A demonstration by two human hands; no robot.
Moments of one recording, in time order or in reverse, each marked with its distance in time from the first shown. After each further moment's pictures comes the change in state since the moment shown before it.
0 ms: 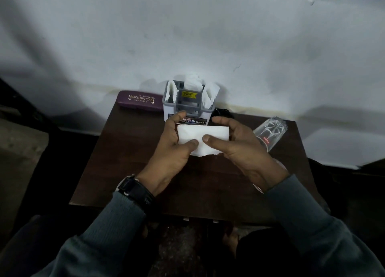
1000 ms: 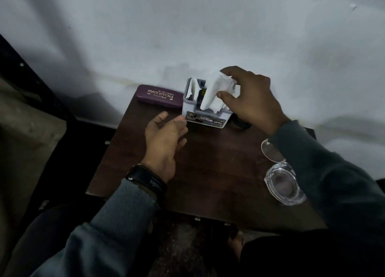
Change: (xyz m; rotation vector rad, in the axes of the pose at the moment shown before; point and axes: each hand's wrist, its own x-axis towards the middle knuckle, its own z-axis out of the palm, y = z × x) left_hand 0.010 0.017 -0.036 -0.386 0.454 -0.256; right_hand 0.072 -0.067 0.016 -1.001 0.143 -0.628
